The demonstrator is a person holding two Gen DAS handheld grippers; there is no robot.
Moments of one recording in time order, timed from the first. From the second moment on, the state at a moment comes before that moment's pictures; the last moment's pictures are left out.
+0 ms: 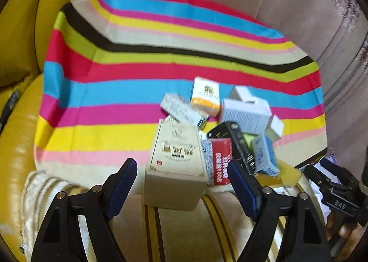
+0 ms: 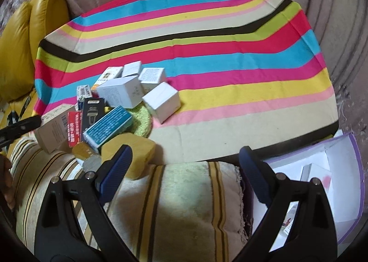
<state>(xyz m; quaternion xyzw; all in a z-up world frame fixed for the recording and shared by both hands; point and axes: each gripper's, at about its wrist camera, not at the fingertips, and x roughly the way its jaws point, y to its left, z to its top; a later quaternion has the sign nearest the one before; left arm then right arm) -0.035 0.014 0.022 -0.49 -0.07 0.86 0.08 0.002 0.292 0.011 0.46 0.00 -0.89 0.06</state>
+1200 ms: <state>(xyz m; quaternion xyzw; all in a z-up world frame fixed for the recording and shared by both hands) -0.022 0.023 0.020 -0.45 -0.04 0.89 0.08 -0.013 0.244 -0.015 0.51 -0.01 -0.85 0.11</state>
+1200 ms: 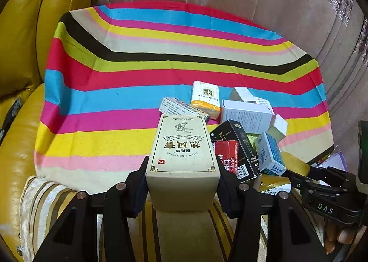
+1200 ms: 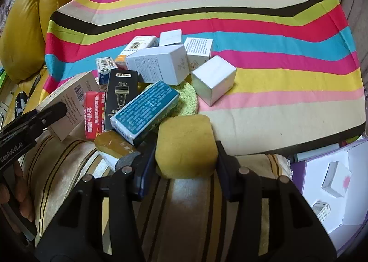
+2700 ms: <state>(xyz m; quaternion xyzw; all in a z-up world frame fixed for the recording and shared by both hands) 0.037 0.234 0.066 -0.43 0.03 0.85 0.32 0.055 0.419 0.041 0.42 -0.08 -0.90 -0.02</state>
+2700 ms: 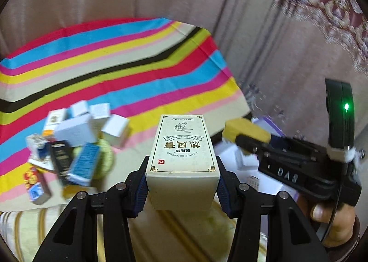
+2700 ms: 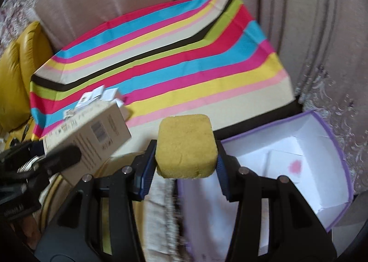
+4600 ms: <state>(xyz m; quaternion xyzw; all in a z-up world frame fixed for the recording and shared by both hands) 0.001 0.182 0.050 -0.47 -0.09 0.82 0.30 0.051 0.389 0.038 0.44 -0.09 -0.89 0.00</state>
